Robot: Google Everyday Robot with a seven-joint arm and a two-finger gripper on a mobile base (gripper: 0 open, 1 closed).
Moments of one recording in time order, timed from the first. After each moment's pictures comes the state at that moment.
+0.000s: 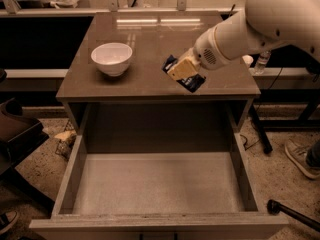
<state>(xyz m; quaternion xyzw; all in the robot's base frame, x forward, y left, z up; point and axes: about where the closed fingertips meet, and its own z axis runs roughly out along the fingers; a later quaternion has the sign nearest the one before) 0.610 -0.062 0.900 -0.45 0.80 0.15 0.37</state>
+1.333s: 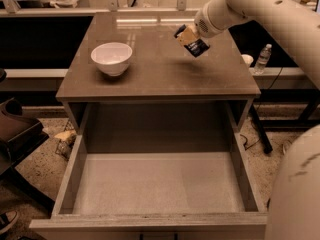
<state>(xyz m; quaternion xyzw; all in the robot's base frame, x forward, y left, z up) 0.777 -0.107 0.906 -0.36 0.84 0.06 0.41</state>
